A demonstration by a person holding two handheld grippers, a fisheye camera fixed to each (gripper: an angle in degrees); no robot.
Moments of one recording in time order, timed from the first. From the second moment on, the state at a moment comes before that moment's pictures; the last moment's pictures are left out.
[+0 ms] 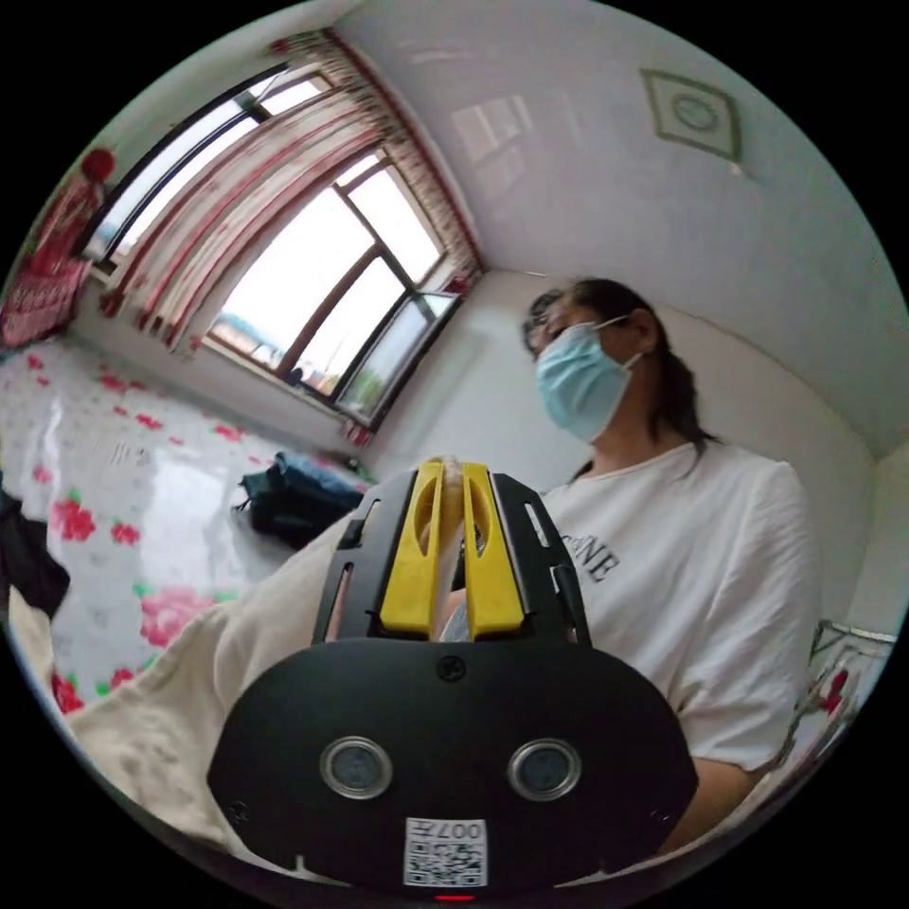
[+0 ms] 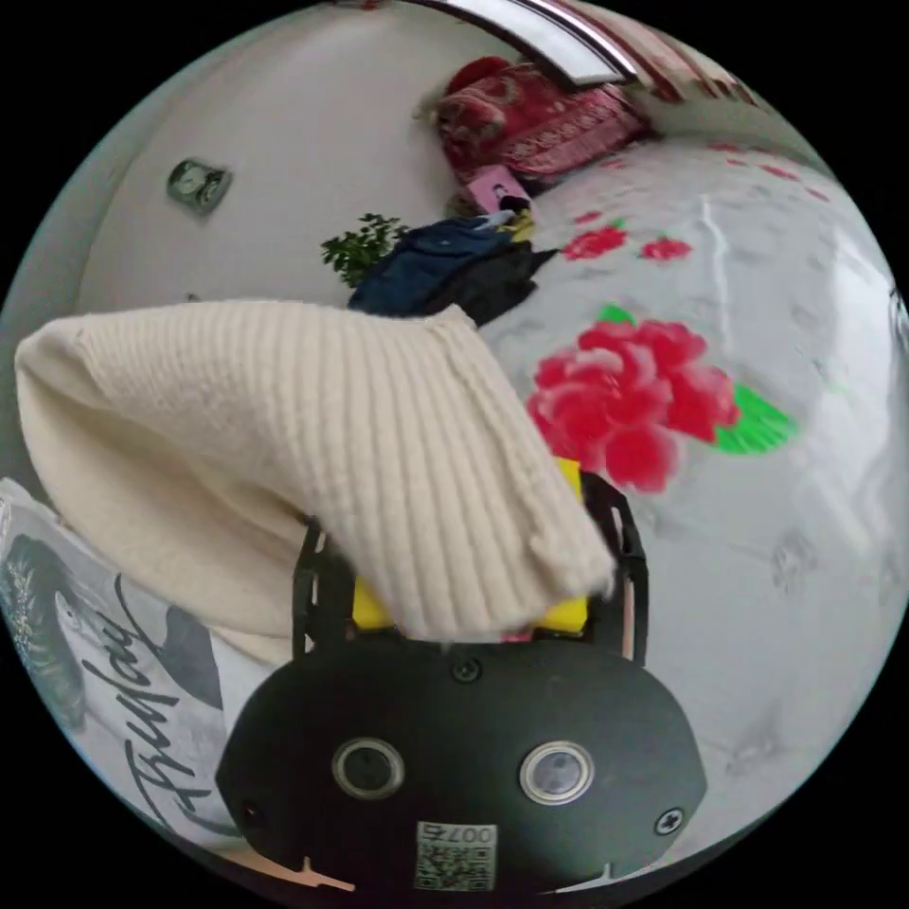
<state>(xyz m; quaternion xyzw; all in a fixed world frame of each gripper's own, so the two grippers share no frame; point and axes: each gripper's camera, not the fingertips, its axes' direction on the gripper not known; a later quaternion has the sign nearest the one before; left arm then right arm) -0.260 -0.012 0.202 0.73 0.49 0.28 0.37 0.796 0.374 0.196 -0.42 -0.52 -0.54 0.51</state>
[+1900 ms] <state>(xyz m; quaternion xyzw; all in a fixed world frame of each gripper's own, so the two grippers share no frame) -0.209 0.204 0.262 0.84 0.35 0.29 0.28 1.080 0.200 0.047 -0.24 -0.43 -0.59 0.64</state>
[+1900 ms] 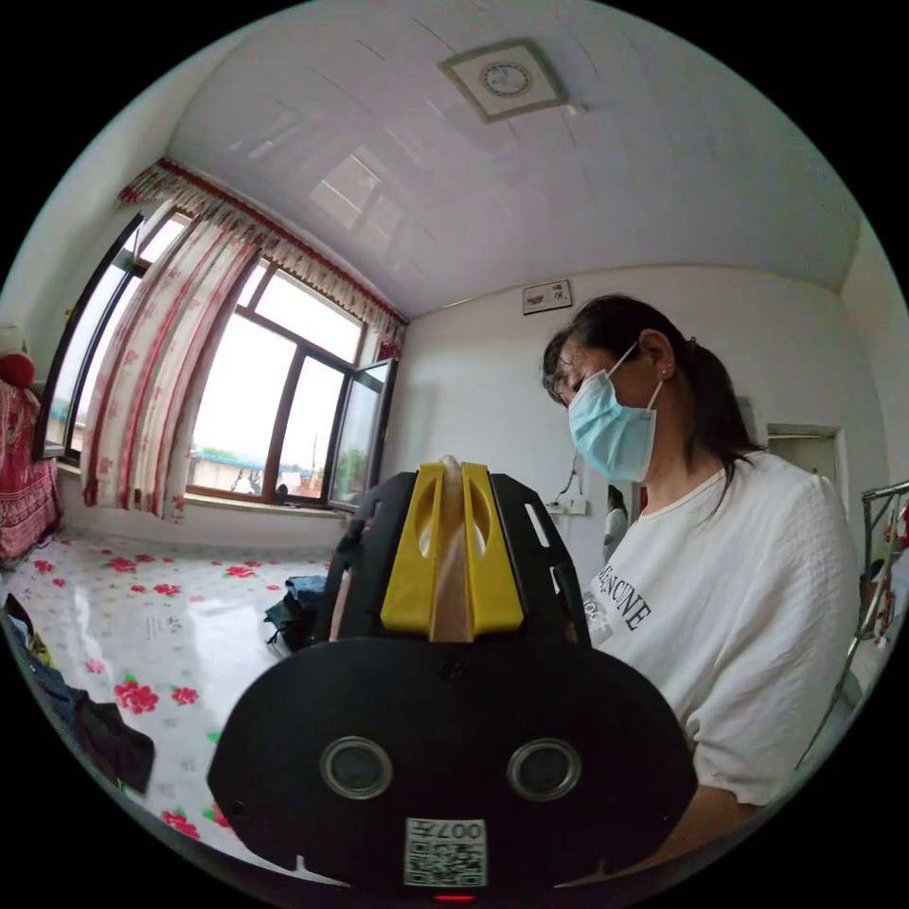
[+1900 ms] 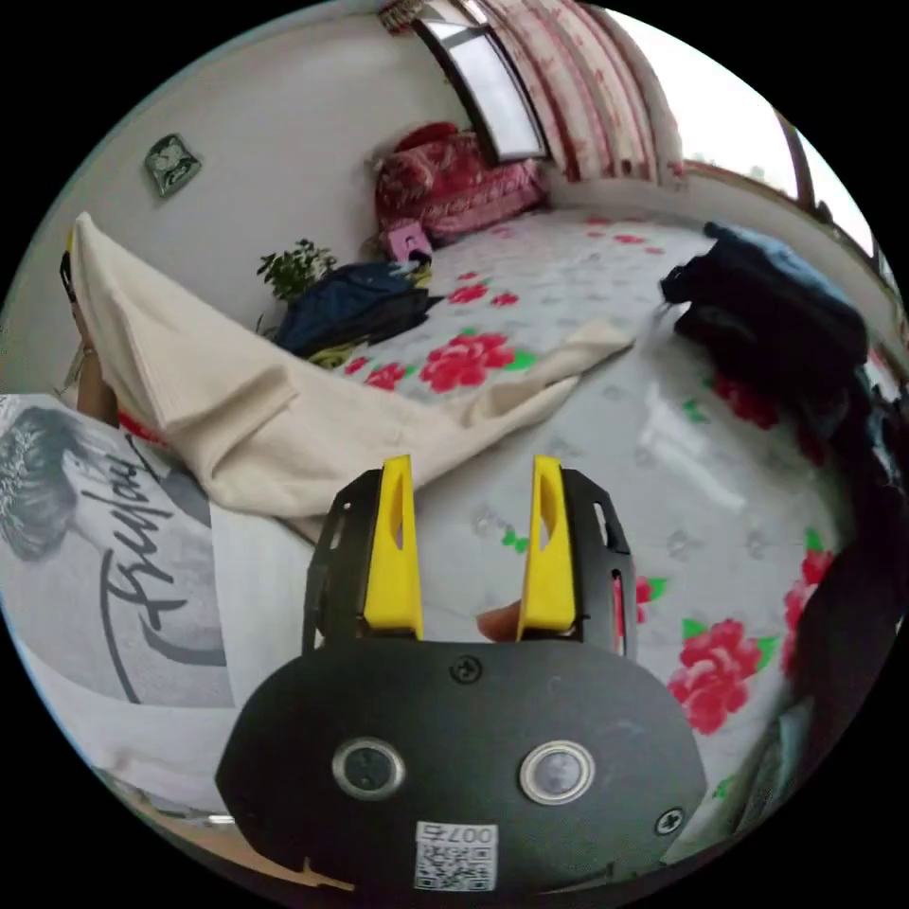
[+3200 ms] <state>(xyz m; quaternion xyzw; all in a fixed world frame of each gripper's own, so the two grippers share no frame) -0.228 0.141 0.067 0.89 0.23 0.03 0.40 1.165 0.073 -0.354 0.43 -0.34 -0.47 0.69</state>
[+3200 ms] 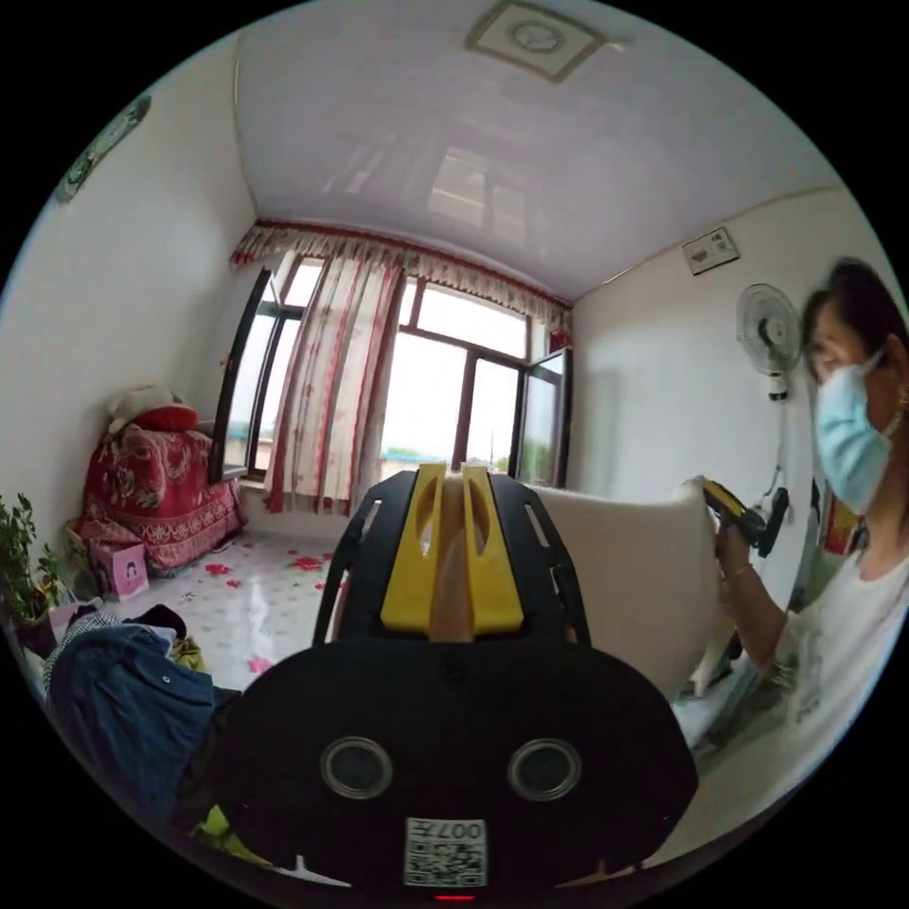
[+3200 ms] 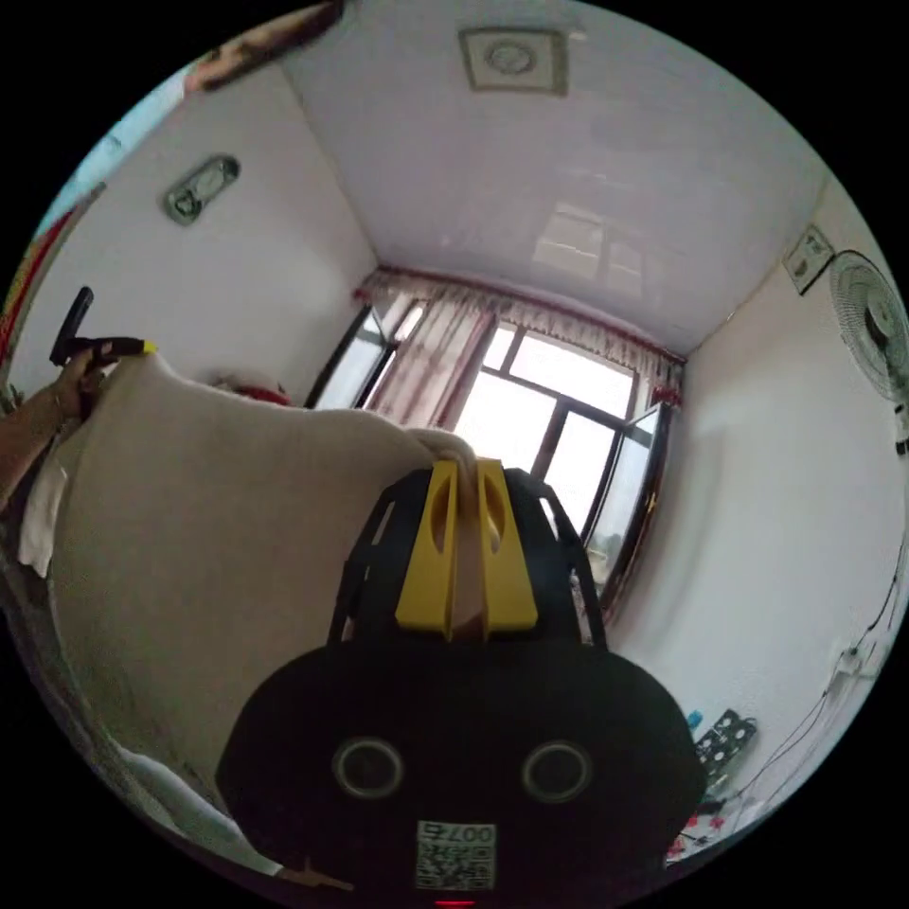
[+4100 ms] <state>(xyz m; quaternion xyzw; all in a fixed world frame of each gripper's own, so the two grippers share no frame) -0.049 -0.252 0.249 0.36 0.27 -0.03 0.89 1.199 0.163 0.112 -0.31 -0.02 -0.49 0.81</state>
